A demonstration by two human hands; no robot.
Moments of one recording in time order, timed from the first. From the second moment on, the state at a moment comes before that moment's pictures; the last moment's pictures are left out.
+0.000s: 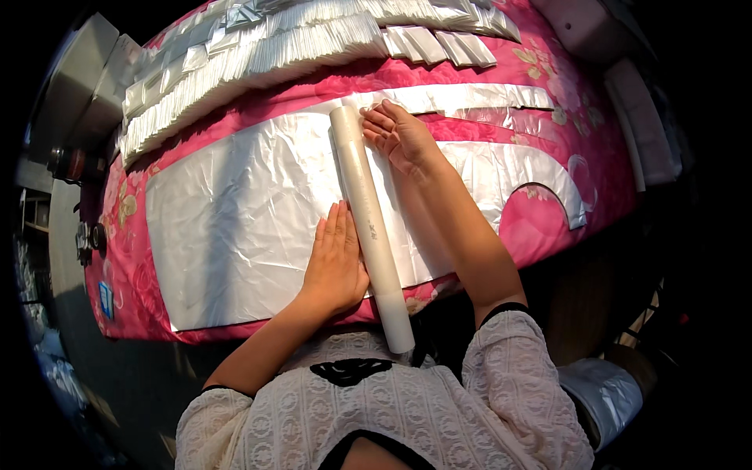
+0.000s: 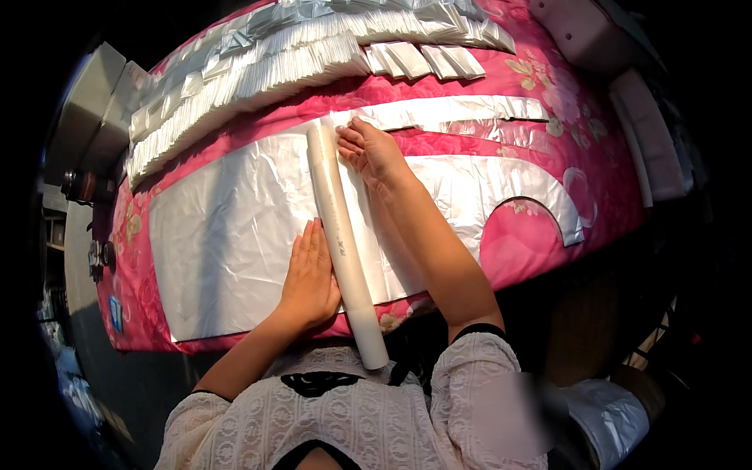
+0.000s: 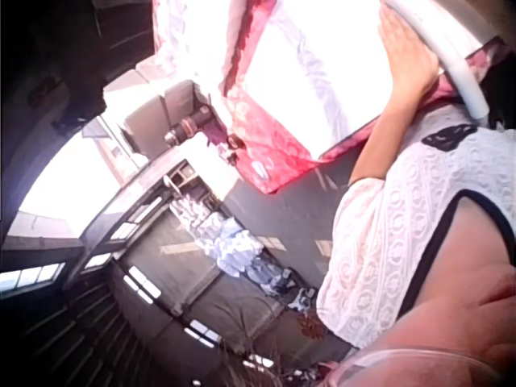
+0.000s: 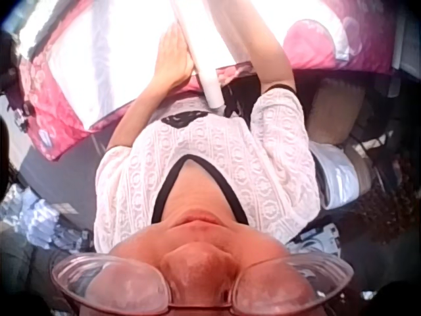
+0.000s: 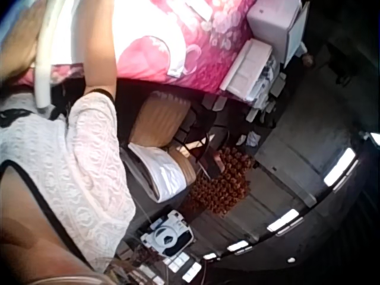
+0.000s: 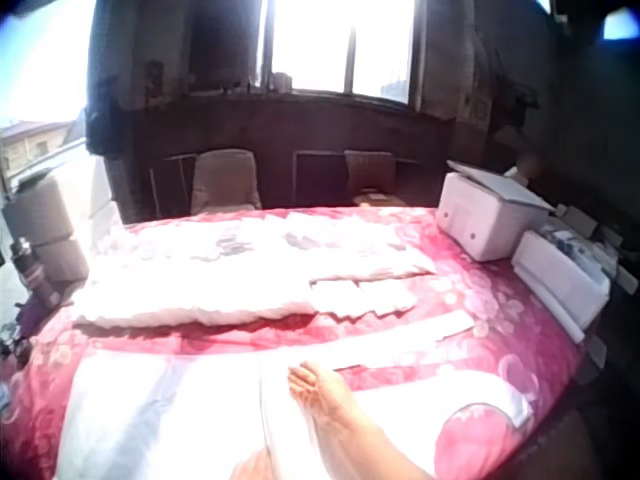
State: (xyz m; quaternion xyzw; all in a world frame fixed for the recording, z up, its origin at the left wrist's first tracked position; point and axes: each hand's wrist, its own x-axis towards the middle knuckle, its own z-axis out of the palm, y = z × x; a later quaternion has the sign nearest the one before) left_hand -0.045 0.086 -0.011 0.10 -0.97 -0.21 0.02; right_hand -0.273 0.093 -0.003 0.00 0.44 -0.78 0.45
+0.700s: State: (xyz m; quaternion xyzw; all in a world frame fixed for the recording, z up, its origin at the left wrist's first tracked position) left_hand -0.044 0.086 -0.016 0.09 -0.97 -0.22 0.06; right_hand -0.495 0.252 0.048 -0.03 0.16 -0.96 0.21
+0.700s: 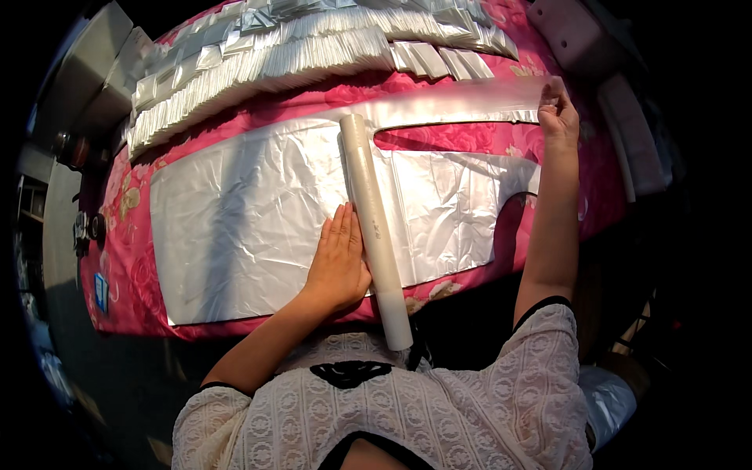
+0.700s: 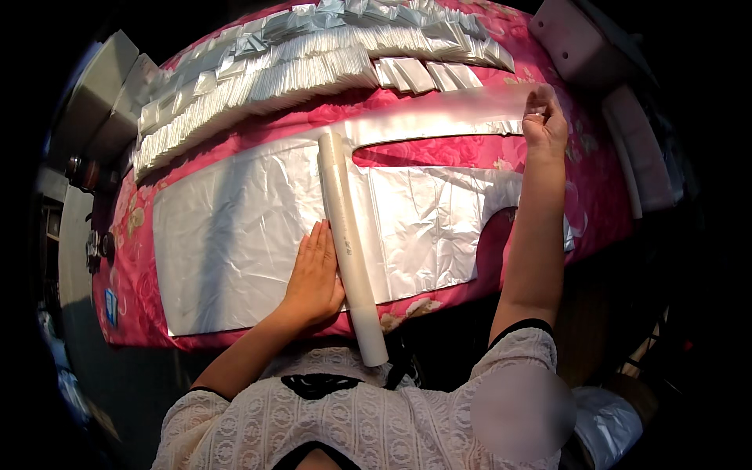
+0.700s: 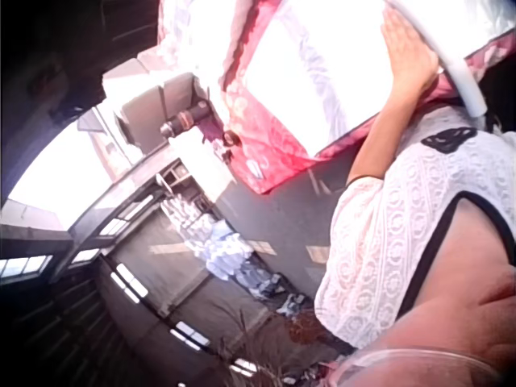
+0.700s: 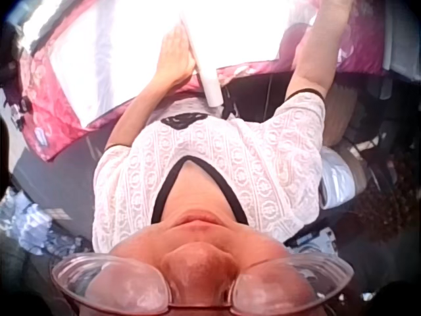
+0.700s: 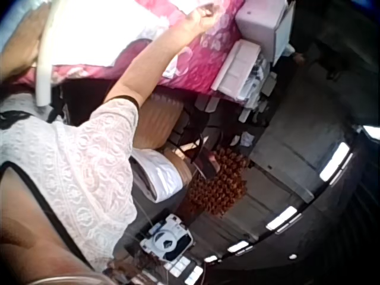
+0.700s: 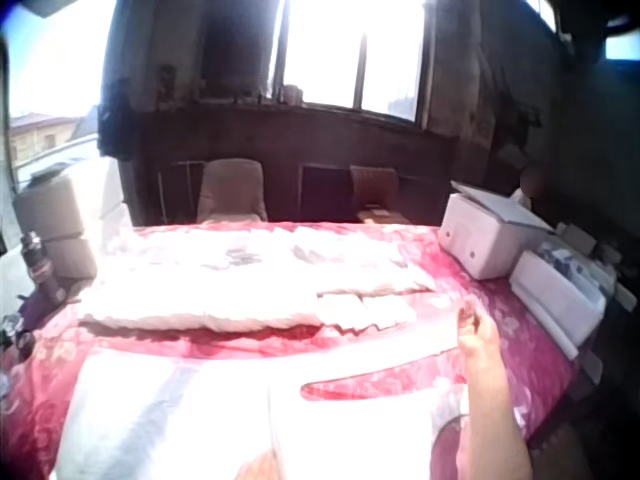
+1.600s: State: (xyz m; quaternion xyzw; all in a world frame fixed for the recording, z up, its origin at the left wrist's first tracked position) left_hand -0.038 0.039 0.041 0.21 -0.54 -0.75 0.33; right_hand -0.188 0.153 0.061 -0.61 0.58 -0.51 0.18
